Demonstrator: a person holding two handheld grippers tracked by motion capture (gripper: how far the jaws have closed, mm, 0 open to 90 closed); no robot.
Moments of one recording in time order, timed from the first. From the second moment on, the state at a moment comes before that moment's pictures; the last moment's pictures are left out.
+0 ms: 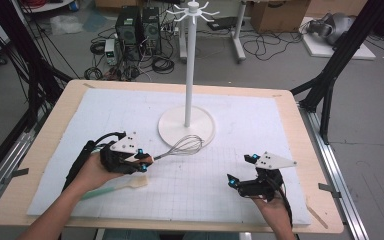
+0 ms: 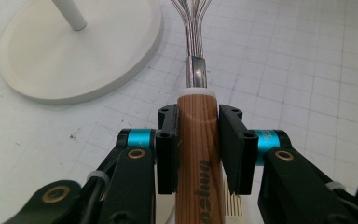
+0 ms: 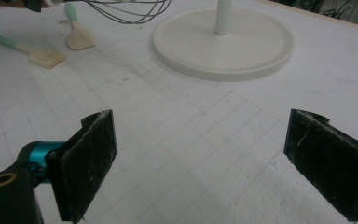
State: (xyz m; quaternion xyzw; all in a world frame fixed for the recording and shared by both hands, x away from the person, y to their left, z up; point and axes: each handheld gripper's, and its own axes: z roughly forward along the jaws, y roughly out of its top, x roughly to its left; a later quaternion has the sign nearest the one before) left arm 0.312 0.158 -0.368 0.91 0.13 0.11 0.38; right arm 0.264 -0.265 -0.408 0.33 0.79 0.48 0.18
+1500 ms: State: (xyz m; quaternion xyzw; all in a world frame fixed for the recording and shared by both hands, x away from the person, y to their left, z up) left arm 0.311 0.136 -0.335 0.91 0.08 0.08 0.39; right arm 0.281 -0.234 -0.332 0.22 0.82 0.51 0.13
